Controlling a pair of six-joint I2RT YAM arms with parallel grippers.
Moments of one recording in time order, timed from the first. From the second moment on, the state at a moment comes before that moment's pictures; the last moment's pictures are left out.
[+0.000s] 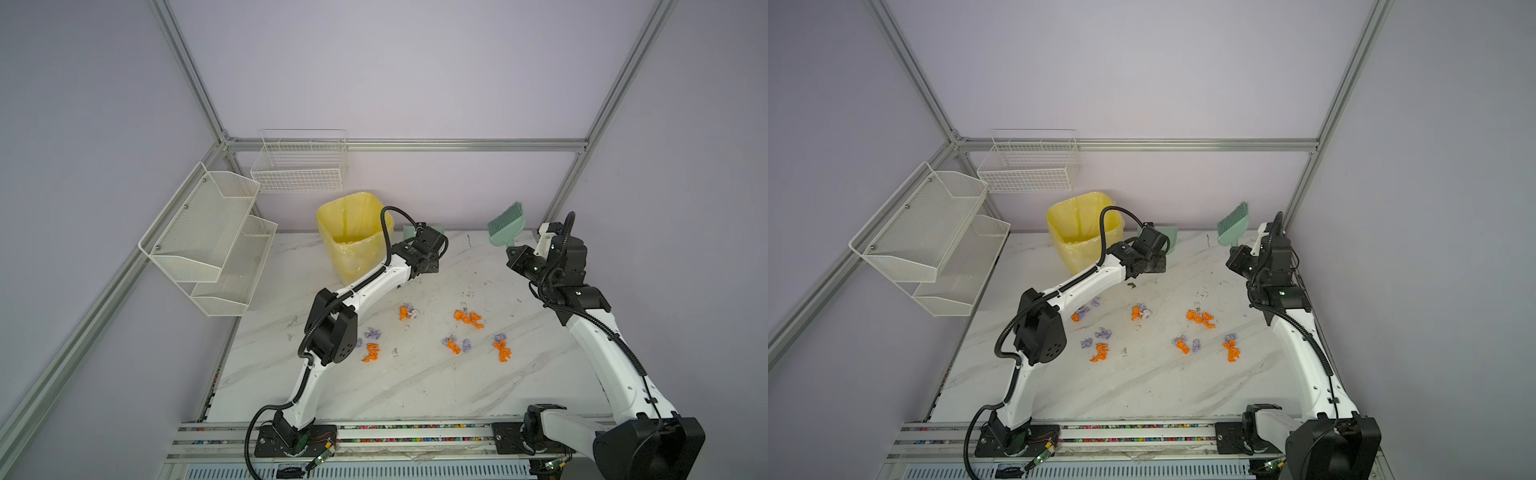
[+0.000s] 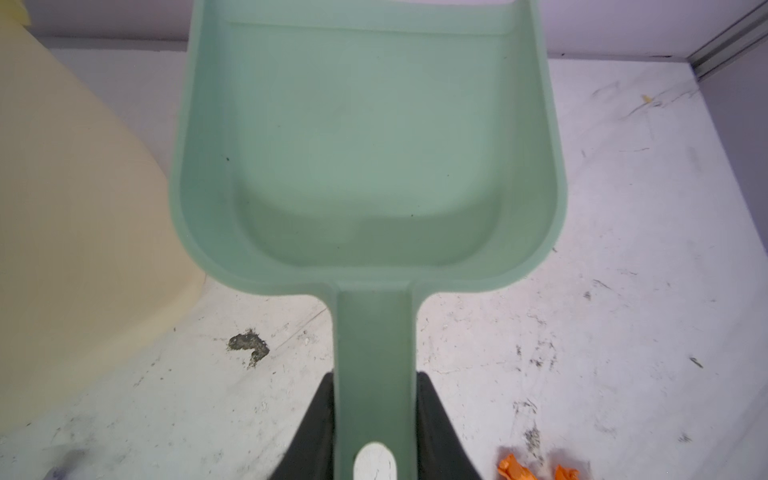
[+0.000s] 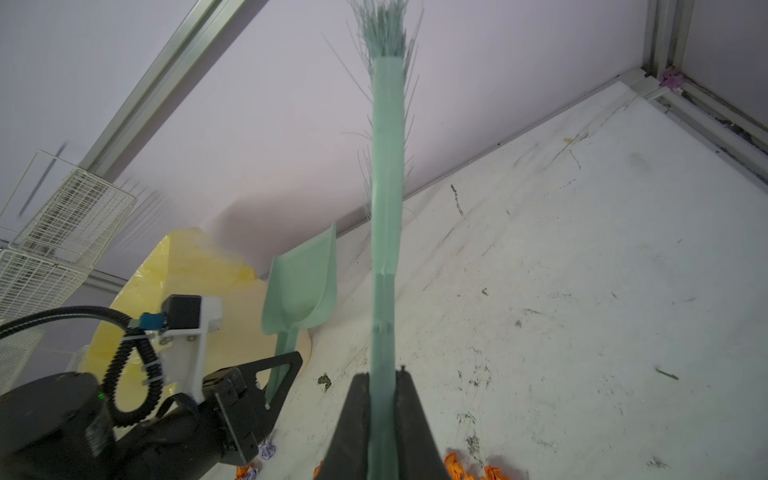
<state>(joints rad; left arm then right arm) -0.72 2.18 2.08 -0.74 -0.32 -0.57 0.06 1.16 1.12 -0.36 -0.17 0.59</state>
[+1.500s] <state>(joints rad) -1.05 1.36 1.23 -0.86 -0.28 -0.50 0.56 1.32 1.45 -1.39 0.09 0.49</state>
